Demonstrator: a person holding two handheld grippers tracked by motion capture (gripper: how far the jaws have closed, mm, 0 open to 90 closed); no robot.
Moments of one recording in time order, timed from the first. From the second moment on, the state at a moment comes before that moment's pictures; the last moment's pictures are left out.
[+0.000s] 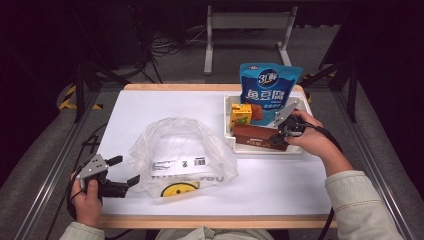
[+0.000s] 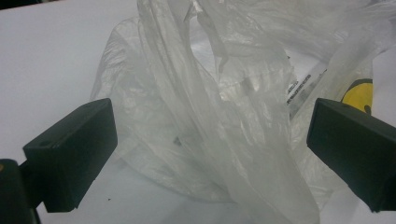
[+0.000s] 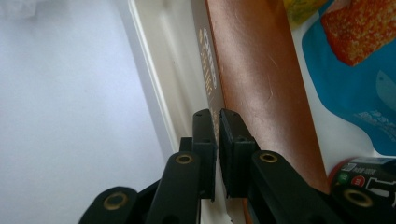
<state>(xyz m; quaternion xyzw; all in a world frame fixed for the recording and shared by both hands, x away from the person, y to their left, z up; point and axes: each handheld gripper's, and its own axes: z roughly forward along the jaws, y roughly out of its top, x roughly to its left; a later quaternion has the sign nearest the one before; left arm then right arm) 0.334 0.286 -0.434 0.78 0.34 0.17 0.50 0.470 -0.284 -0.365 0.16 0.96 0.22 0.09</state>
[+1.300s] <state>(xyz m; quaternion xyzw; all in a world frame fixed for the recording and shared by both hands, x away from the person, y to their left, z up) 0.334 0.285 -0.434 0.78 0.34 0.17 0.50 0.466 -0.294 -0.363 0.20 0.94 0.25 0.11</state>
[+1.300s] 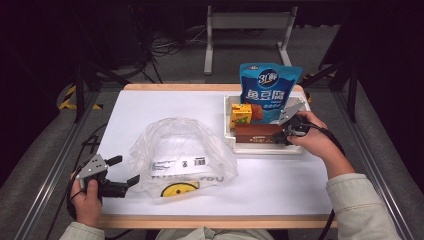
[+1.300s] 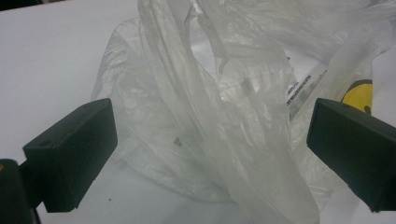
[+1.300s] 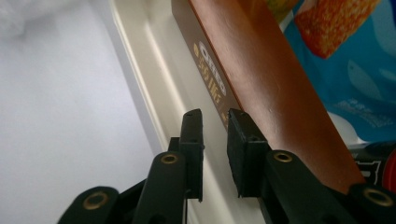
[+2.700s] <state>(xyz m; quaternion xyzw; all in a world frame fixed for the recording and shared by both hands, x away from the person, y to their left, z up) 0.332 0.286 -0.433 0.78 0.33 0.17 0.50 0.376 -0.267 -0.354 0.25 0.85 0.44 0.15</state>
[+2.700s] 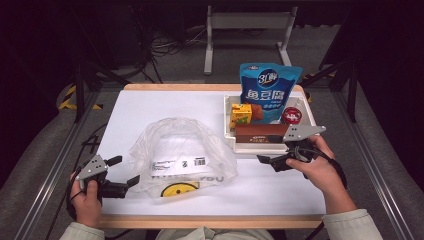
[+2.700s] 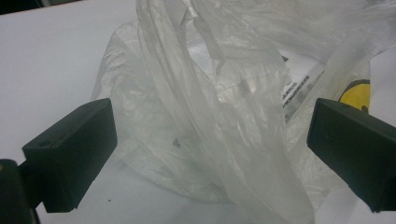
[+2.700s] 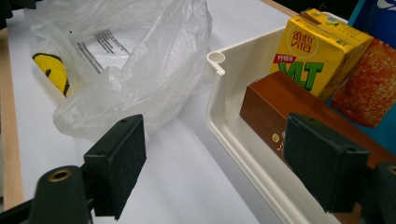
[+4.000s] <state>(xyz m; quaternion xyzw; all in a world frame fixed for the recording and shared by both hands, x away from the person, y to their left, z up) 0.330 0.288 -0.434 0.79 0.31 0.16 0.51 0.376 -0.258 -0.431 0.27 0.84 0.45 0.15</state>
